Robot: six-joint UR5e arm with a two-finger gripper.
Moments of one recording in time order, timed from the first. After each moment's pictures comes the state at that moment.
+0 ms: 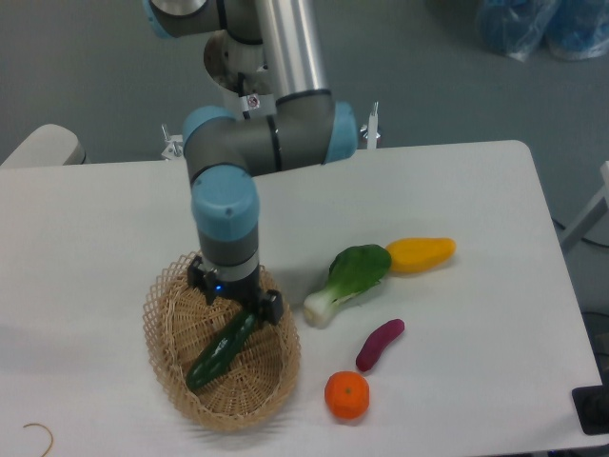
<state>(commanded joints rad) 2.17 -2.05 -1.68 -0.88 1.52 0.67</state>
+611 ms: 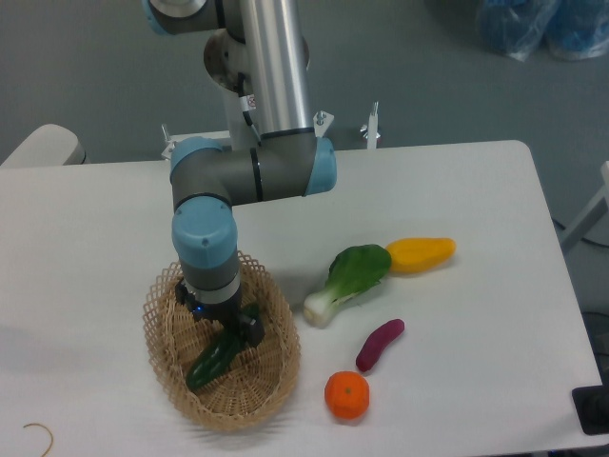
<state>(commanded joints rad) 2.15 -2.09 -1.69 -0.83 1.56 0.75</state>
